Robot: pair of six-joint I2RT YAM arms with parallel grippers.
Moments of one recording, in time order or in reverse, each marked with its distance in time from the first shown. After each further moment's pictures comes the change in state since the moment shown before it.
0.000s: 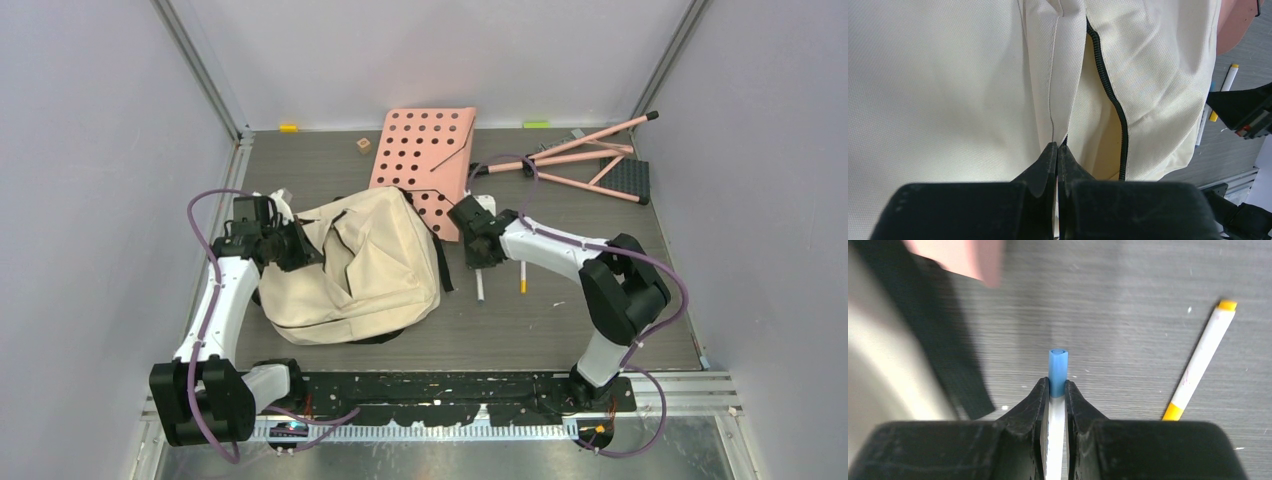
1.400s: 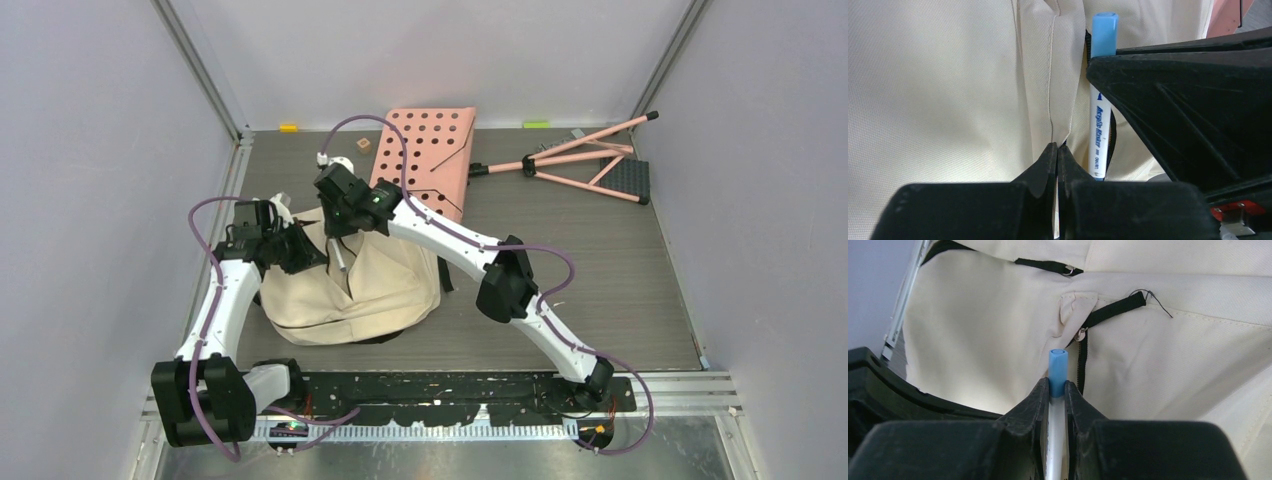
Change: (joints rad) left arm 0.008 -0.002 -0.049 0.057 0.039 -0.078; right arm 0.330 0.727 1.382 -0.211 -0.187 0.000
